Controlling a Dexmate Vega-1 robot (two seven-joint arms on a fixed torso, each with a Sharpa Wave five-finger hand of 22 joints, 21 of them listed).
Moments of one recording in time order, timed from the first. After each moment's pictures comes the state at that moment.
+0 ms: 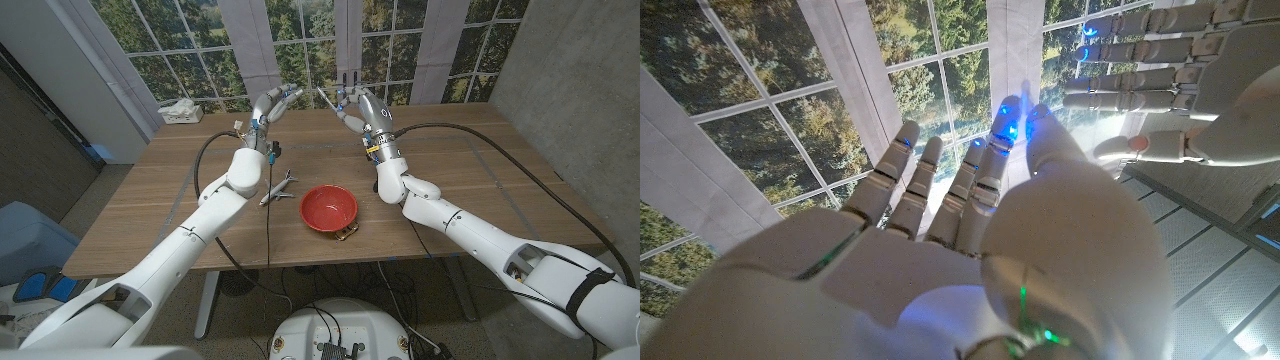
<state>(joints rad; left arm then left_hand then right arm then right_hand) 0.79 0.49 0.42 -1.63 -0.20 -0.13 0.38 0.63 0.01 0.26 -0.13 0.18 0.60 -0.04 0.23 0.20 0.39 -0.14 0.20 0.20 0.31 -0.04 0.18 0.18 0.34 0.03 0.22 0.19 -0.55 -0.40 -0.81 -1.30 -0.56 0.17 -0.83 1.08 0.03 0.34 -0.16 0.19 1.06 -0.06 0.56 0.30 0.63 -0.20 0.31 0.45 0.34 -0.04 0.45 0.45 0.45 0.00 0.39 0.19</state>
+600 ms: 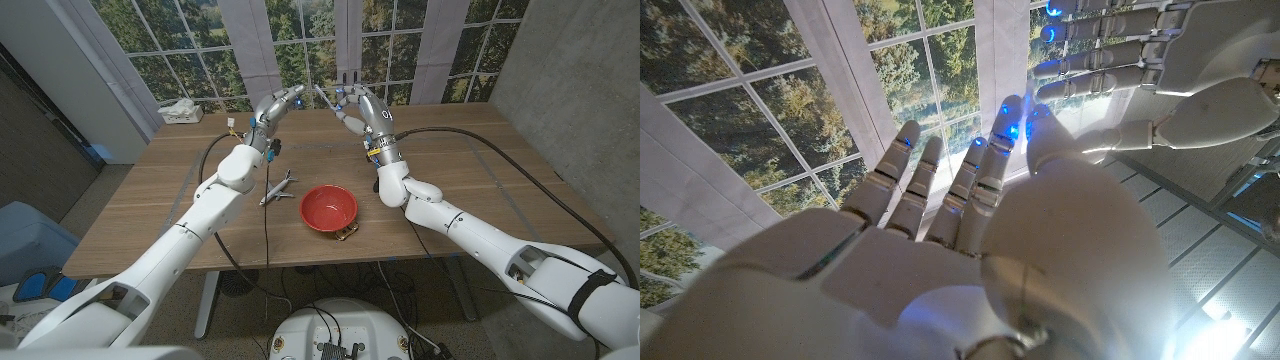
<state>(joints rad) 0.78 0.49 0.40 -1.61 -0.44 -0.16 0.19 0.64 0.01 0.27 -0.15 0.18 0.69 -0.04 0.24 0.20 0.42 -0.15 0.21 0.20 0.31 -0.04 0.18 0.18 0.33 0.04 0.22 0.19 -0.55 -0.40 -0.81 -1.28 -0.60 0.24 -0.89 1.08 0.03 0.34 -0.16 0.19 1.07 -0.07 0.57 0.29 0.64 -0.20 0.31 0.46 0.34 -0.04 0.45 0.44 0.45 0.00 0.39 0.19</state>
